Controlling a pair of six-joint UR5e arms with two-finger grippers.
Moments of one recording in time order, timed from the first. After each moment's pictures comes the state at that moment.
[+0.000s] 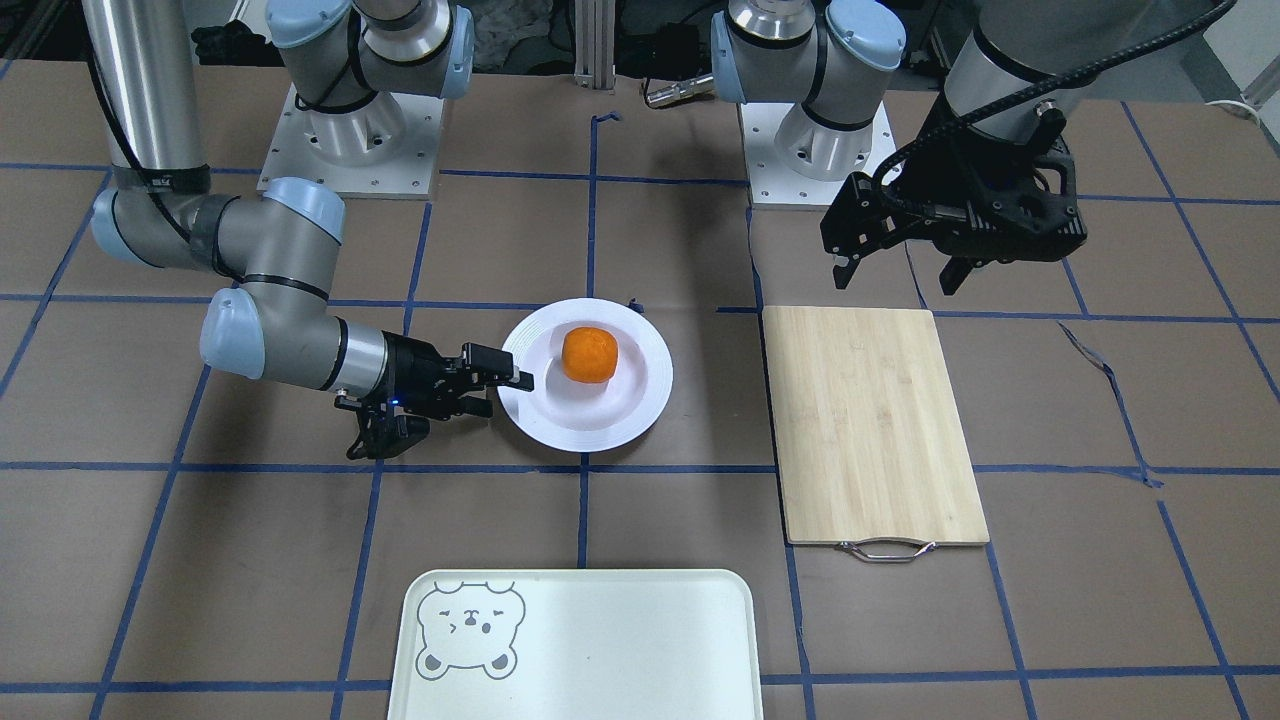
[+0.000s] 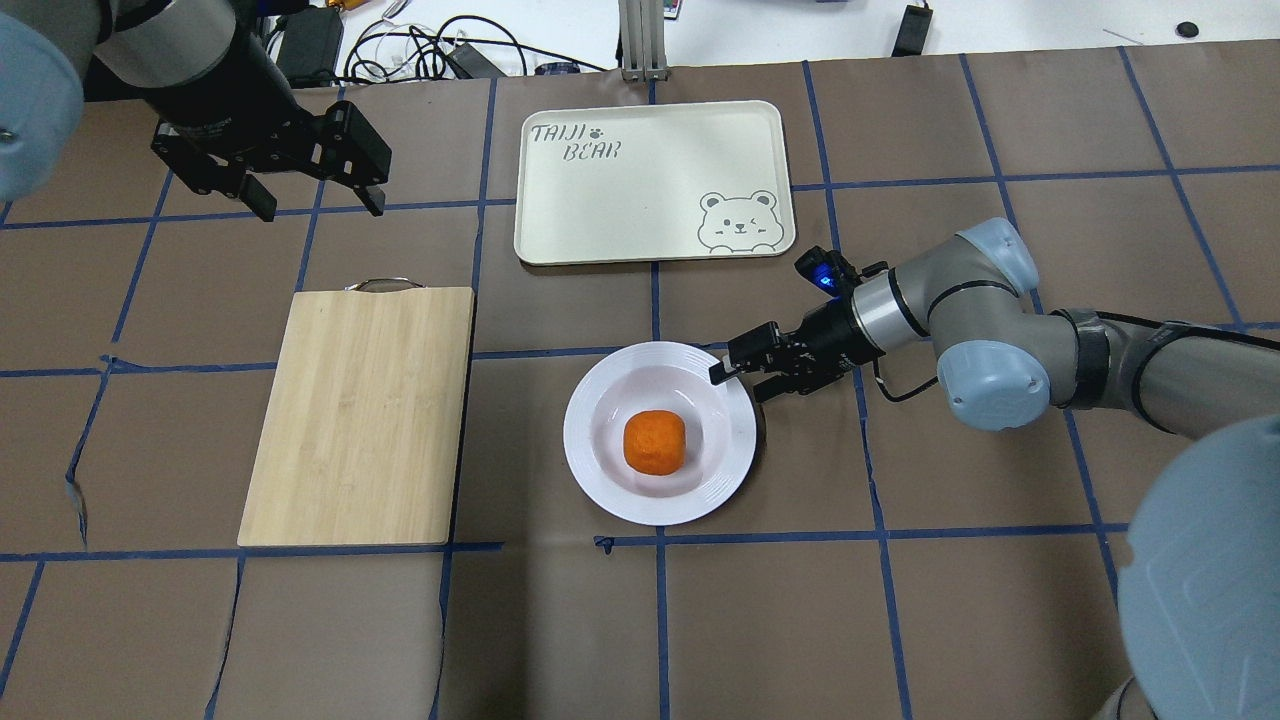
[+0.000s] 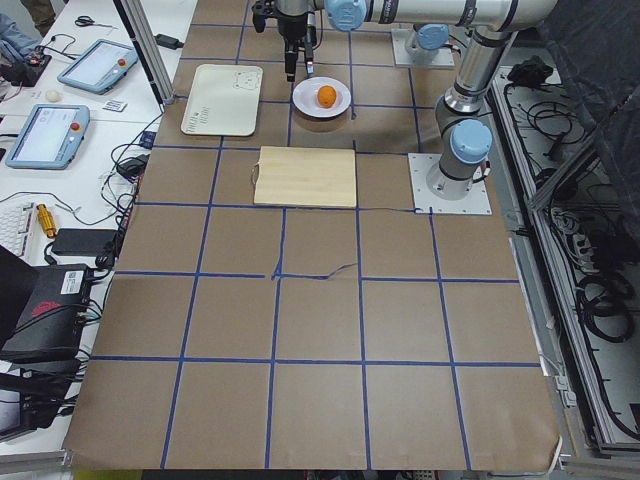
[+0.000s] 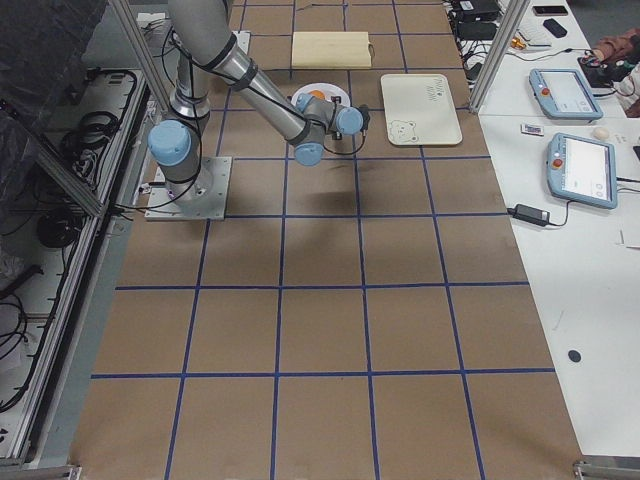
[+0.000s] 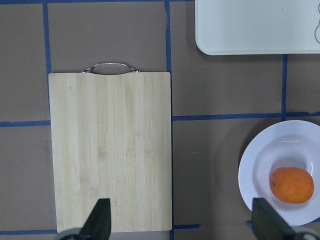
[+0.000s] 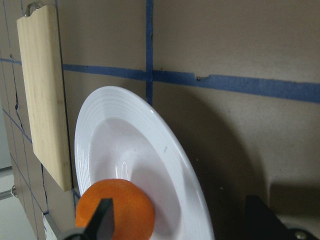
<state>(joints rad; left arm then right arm) -1.53 -1.60 -1.52 -1.55 1.54 0.06 1.47 -1.17 2.09 -2.20 -0.74 -0.32</state>
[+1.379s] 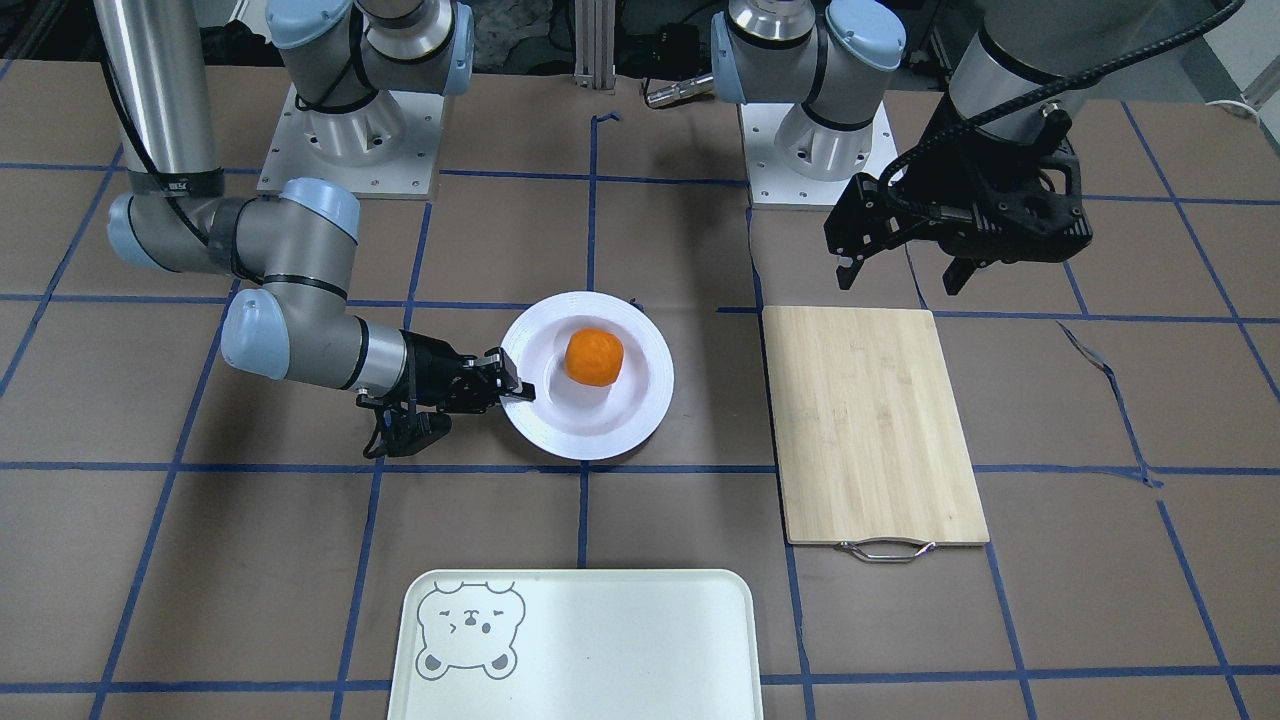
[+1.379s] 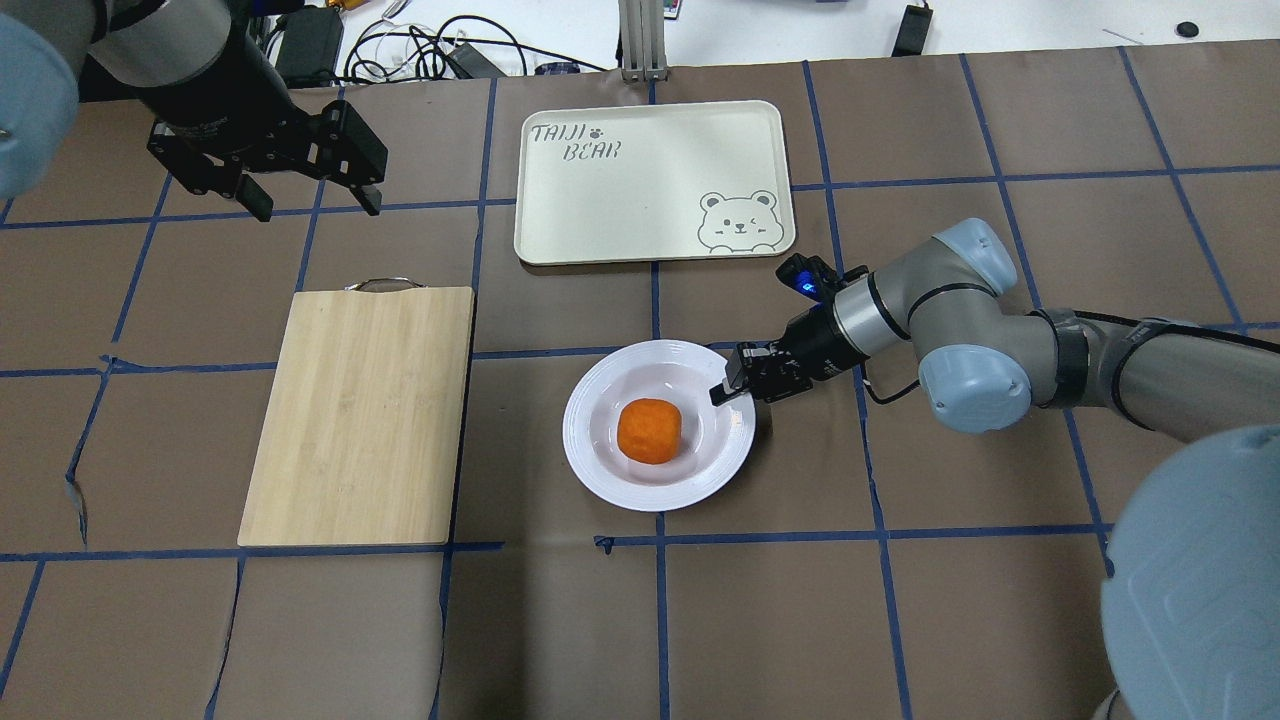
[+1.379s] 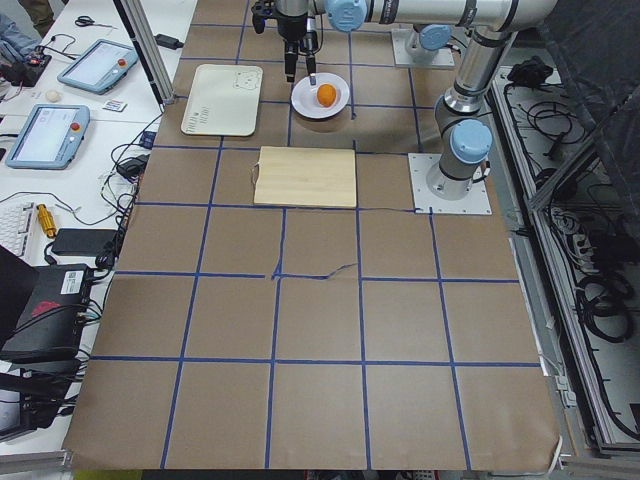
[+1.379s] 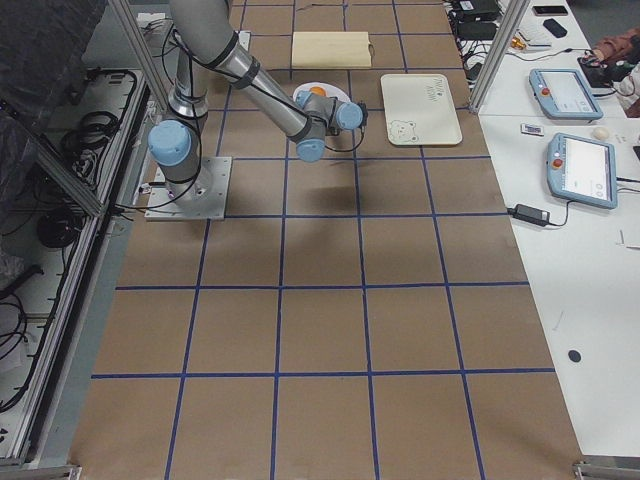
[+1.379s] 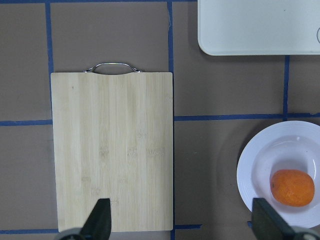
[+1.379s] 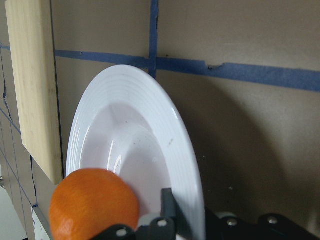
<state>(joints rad) -1.52 -1.60 -1.52 -1.55 1.54 0.06 1.50 -1.16 2.08 -2.22 -0.77 -0.32</state>
